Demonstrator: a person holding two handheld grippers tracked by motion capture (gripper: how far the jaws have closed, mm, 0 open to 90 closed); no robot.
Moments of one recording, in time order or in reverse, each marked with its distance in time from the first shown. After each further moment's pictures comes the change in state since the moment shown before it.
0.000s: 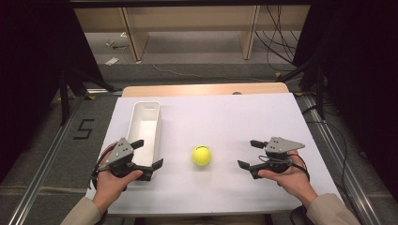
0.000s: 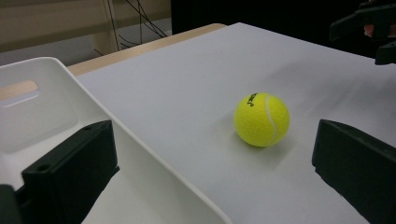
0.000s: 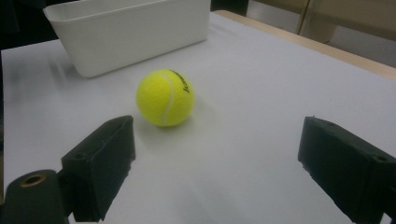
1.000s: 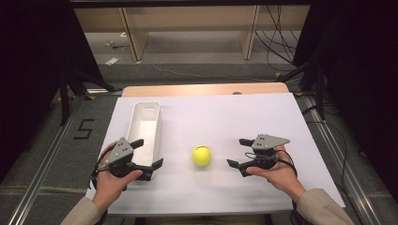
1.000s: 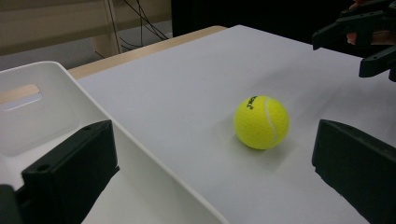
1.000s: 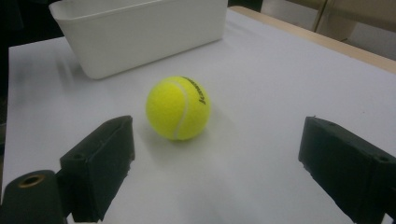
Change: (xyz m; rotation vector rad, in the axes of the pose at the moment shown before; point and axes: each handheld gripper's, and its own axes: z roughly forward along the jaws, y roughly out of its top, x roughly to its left) left arm -0.001 0.002 -0.001 -0.009 0.005 0.001; right arm 0.006 0.011 0.029 0.024 0.045 -0.014
